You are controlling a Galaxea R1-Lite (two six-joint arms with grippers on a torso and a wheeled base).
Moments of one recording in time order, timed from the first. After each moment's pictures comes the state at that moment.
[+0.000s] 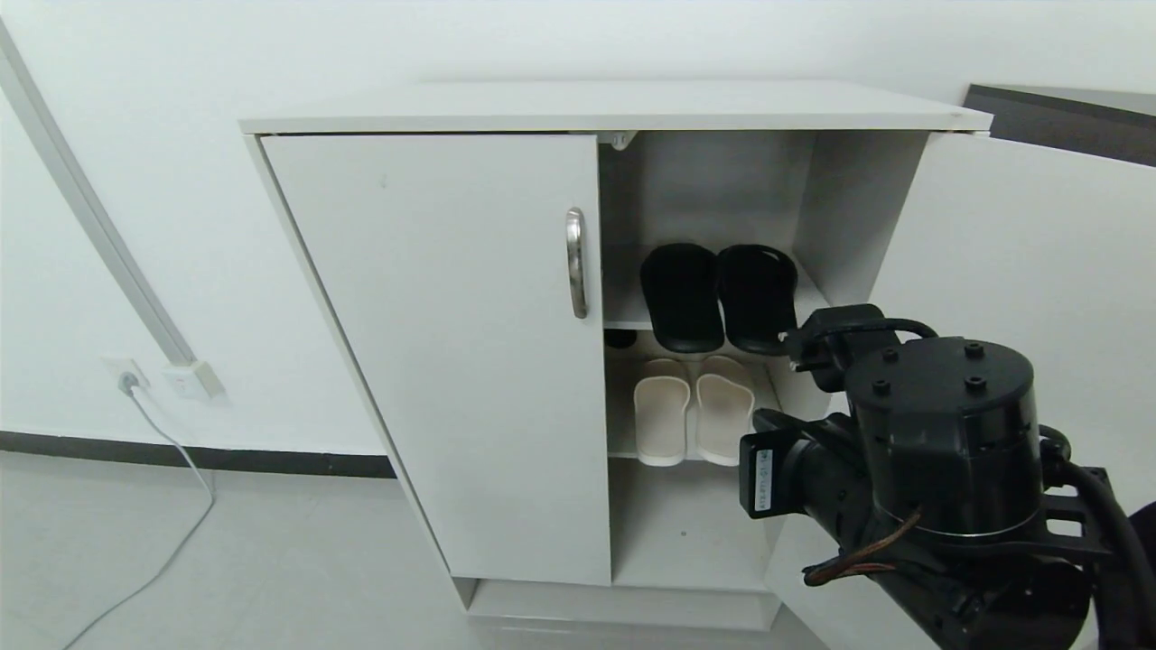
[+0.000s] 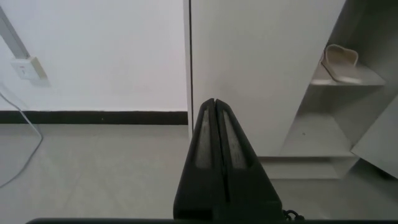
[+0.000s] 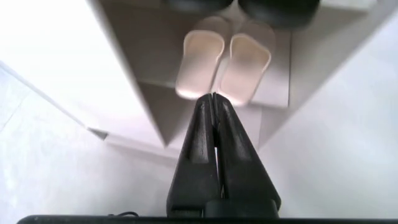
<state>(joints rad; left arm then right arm) 0.00 0.00 0.00 0.00 0.00 0.00 0.99 1.61 -0.85 -0.41 -0.76 0.29</state>
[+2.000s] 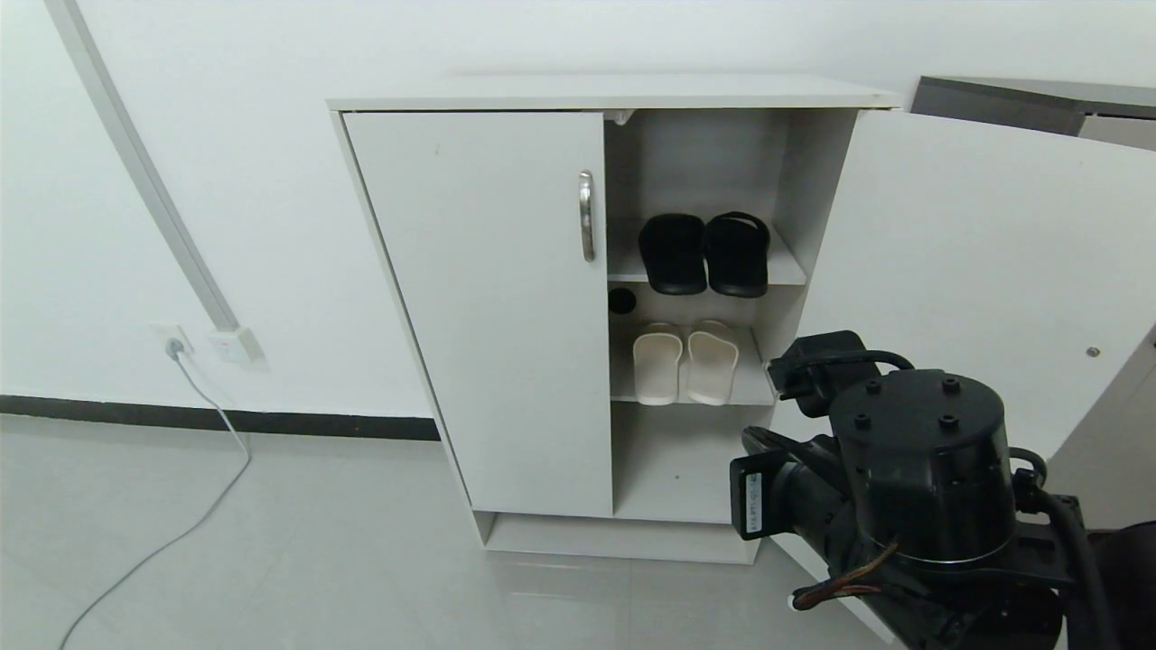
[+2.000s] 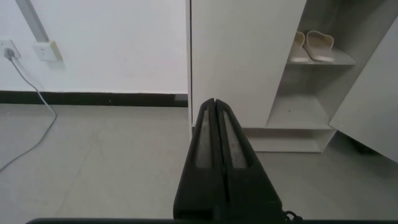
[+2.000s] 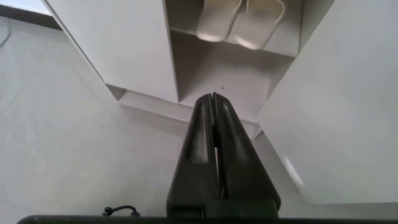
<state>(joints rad) 0.00 0.00 0.00 0.00 0.00 -0.01 0.98 1.64 -0.79 -0.49 -0.72 0.27</state>
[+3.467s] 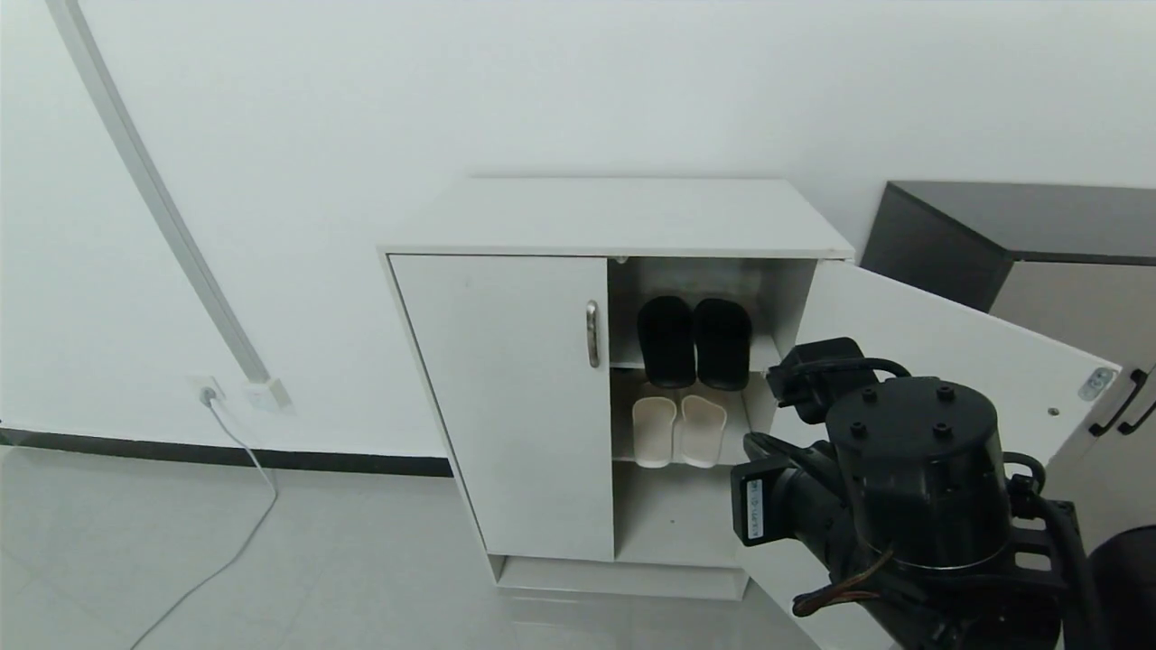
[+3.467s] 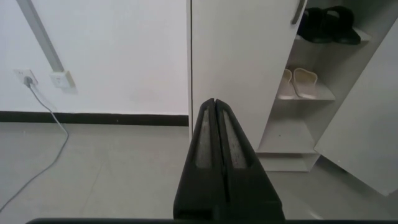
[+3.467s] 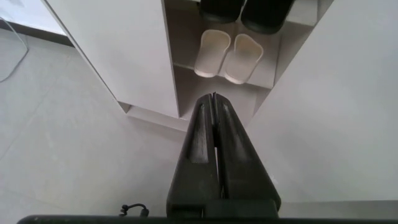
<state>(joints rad) 0.00 0.00 0.00 0.00 0.00 -0.01 0.98 1.65 -0.78 -0.49 -0.72 0.26</state>
